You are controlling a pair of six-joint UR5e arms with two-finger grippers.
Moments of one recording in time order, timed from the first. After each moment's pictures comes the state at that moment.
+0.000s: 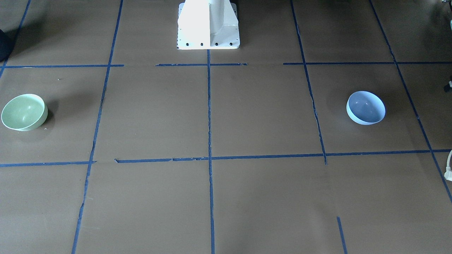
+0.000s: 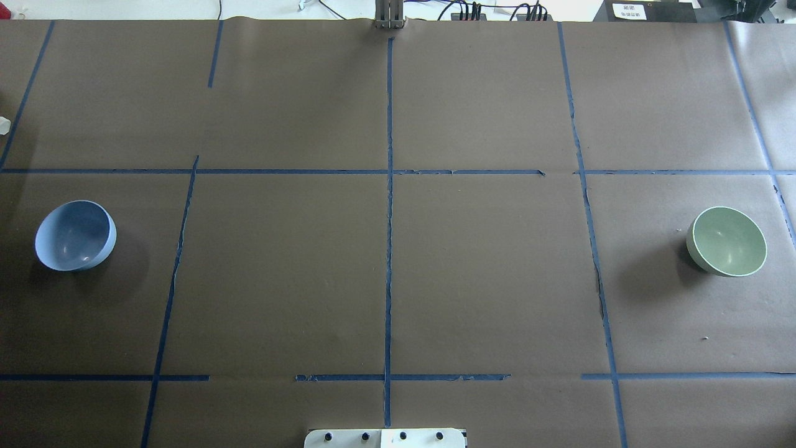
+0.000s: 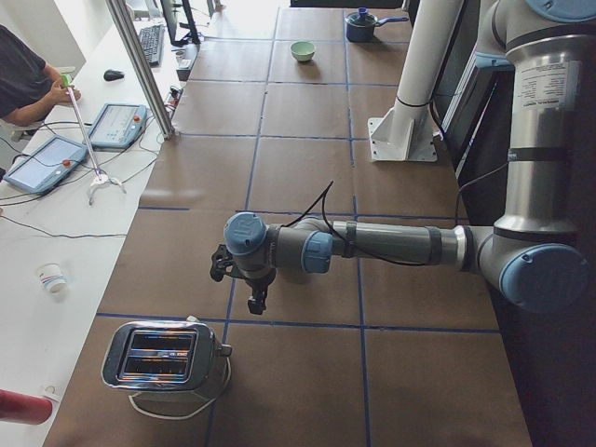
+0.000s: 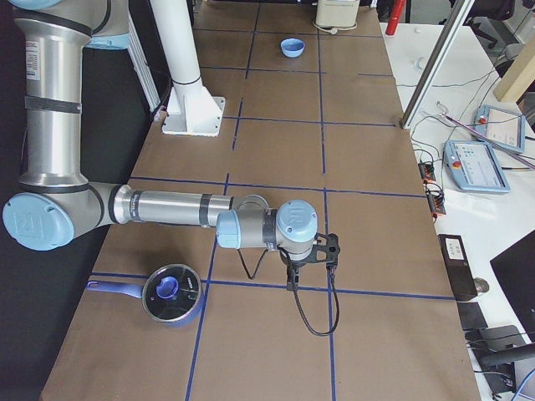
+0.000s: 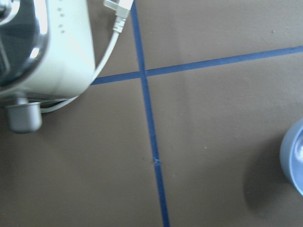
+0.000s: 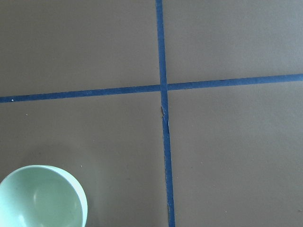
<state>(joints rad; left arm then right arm) -1.42 -1.52 -1.64 -1.74 -2.45 -0.13 1.58 -1.66 1.65 -1.48 2.43 0.12</state>
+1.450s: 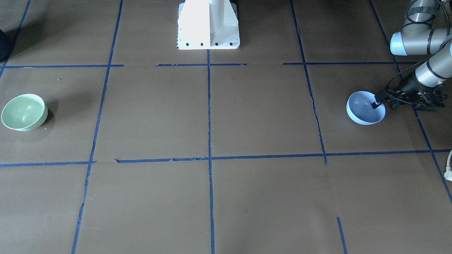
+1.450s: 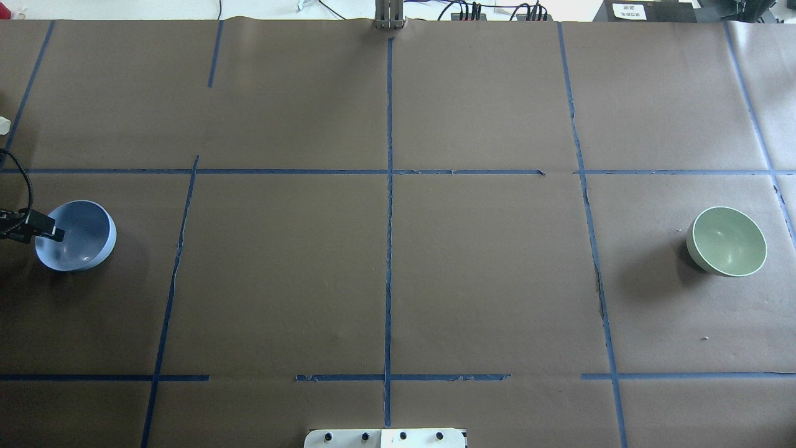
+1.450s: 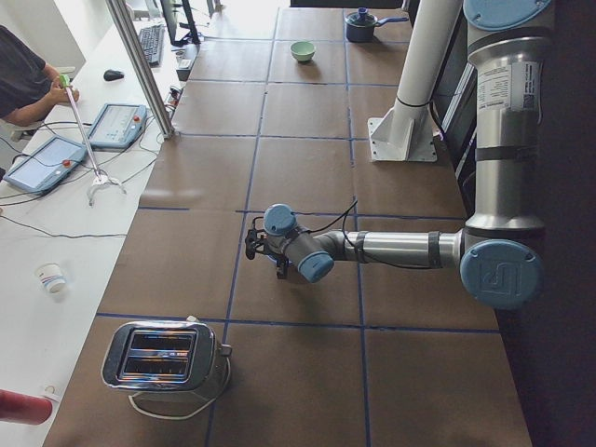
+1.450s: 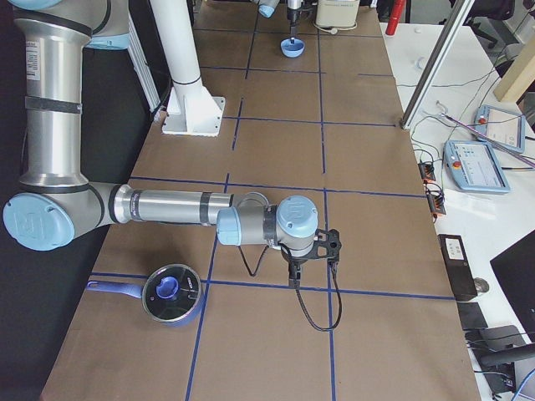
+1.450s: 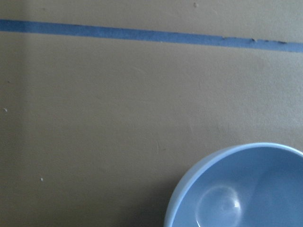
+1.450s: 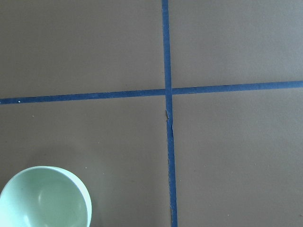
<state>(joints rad) -1.05 -1.50 -1.54 -2.33 -2.33 -0.82 1.58 -1.66 1.66 -1.48 2.43 0.11</state>
